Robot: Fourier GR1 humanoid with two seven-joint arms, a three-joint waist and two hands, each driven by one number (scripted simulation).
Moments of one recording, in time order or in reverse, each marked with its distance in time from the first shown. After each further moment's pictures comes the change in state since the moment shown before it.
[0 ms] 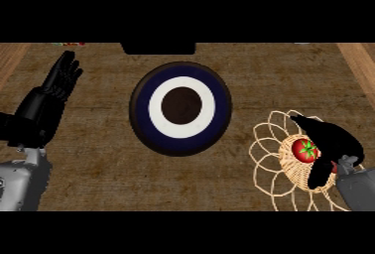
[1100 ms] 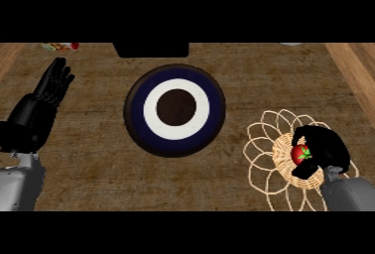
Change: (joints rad) left arm 0.040 -0.015 0.070 0.027 -0.023 -0.054 -0.049; right arm 0.060 0.148 -0.087 0.157 0.257 -0.402 -0.097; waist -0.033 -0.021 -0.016
